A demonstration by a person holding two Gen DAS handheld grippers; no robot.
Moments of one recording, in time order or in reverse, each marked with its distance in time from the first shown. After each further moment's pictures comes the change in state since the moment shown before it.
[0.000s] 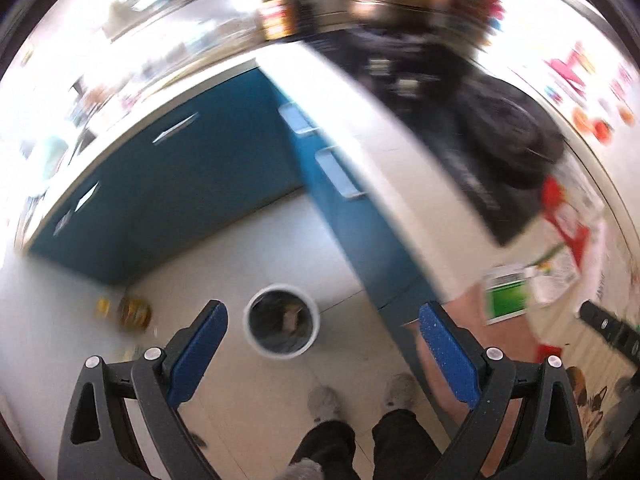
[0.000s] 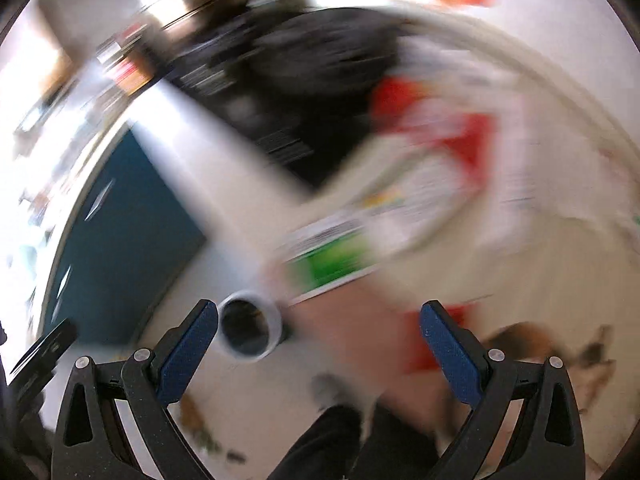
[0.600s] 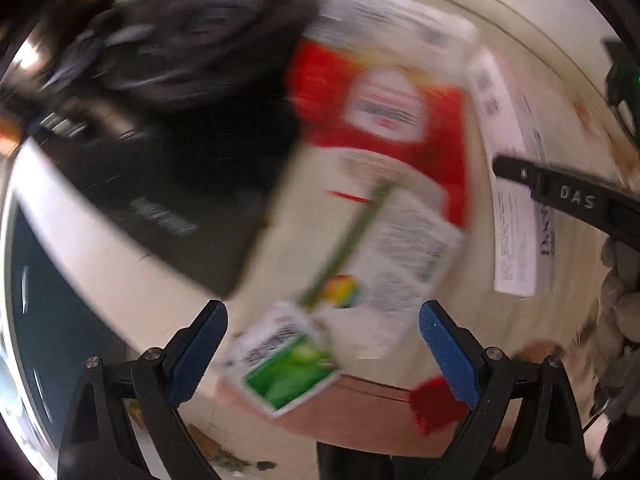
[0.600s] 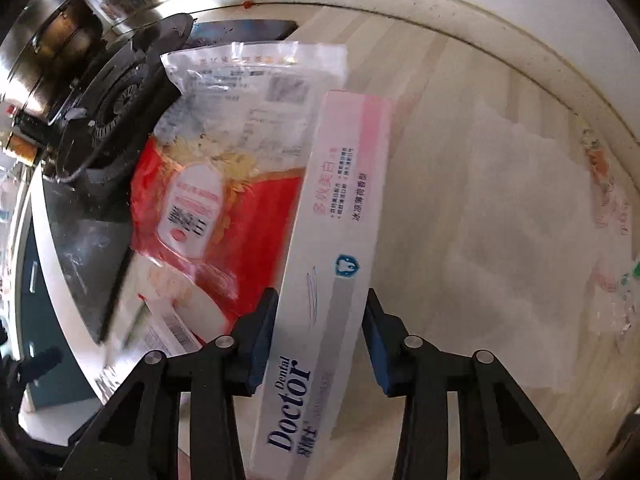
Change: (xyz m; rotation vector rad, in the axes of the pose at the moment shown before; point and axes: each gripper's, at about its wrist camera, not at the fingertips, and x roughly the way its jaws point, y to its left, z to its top) left arm 0.102 -0.267 0.042 0.652 0.311 -0.239; right arm 0.104 -0.167 0.109 0.107 0.066 -0.077
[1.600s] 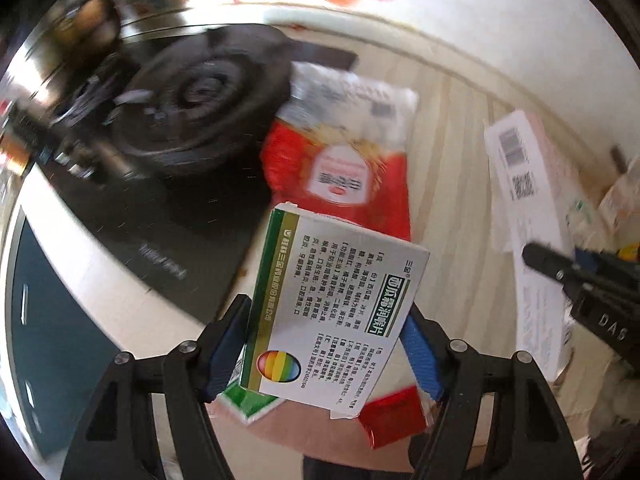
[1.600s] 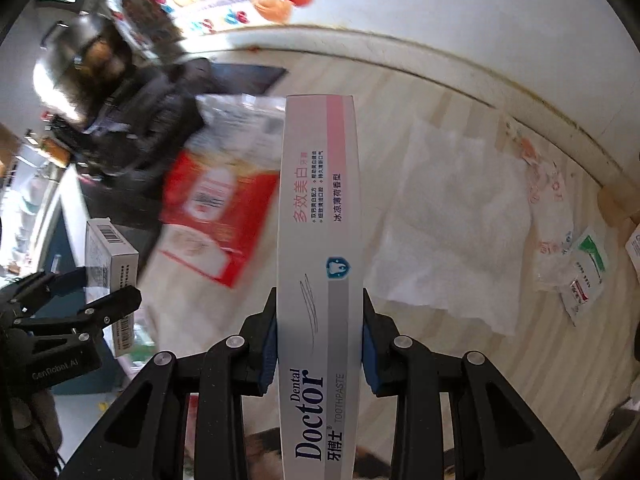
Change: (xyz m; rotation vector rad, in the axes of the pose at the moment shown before) left arm -0.067 -0.022 -0.008 -0.075 -0.182 -0.012; right arm -0.085 -0.049 -0.052 -0.015 -0.101 0.078
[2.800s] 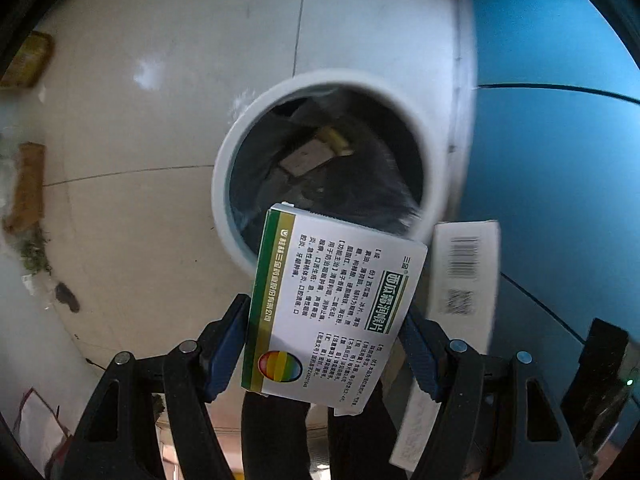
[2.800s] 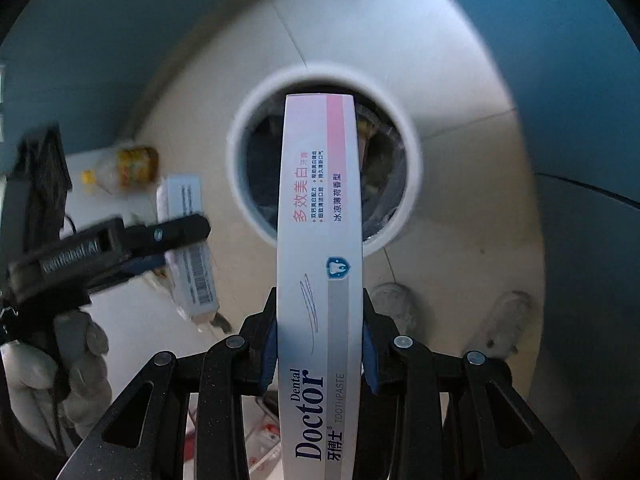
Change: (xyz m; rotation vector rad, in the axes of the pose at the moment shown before) left arm 0.408 0.476 -0.490 -1.237 0.429 -0.273; right arm 0.576 0.446 -0.376 -0.548 0.846 0.120
